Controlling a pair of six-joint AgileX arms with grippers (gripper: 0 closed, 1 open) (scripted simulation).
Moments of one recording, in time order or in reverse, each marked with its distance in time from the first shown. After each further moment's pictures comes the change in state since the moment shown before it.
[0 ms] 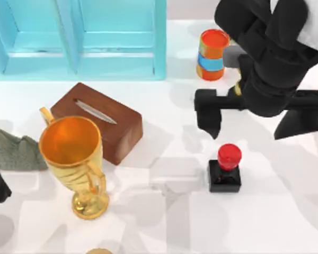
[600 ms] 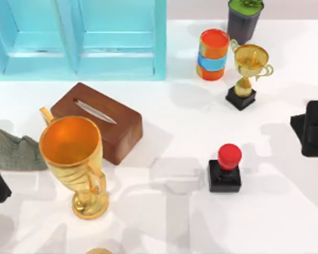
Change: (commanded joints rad) left arm 0.000 0.000 0.000 0.000 0.000 0.000; right arm -0.173 -0.884 -0.754 0.602 0.009 -0.222
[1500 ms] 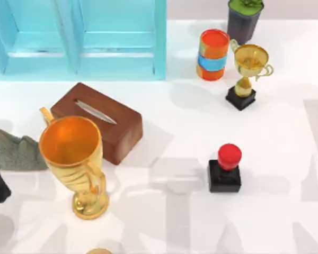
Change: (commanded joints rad) left arm 0.000 0.000 0.000 0.000 0.000 0.000; right arm -0.442 -0.899 -0.807 0.633 -0.023 -0.379
